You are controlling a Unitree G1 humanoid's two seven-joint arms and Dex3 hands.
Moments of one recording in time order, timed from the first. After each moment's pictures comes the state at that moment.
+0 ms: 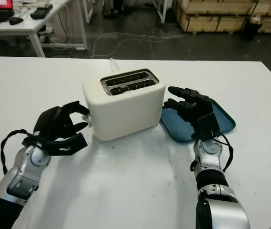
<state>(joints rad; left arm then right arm) -0.19 0.42 -0.20 -0.05 0.53 0.12 0.05 -0.52 -0.21 -0.21 0.93 0.13 -0.63 0.25</state>
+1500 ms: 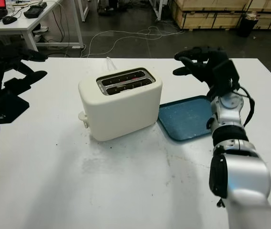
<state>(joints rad) -0.36 0.55 0.17 -0.21 0.32 0.07 -0.12 -0.95 -0.43 -0.14 1.16 0.01 -0.49 0.36</state>
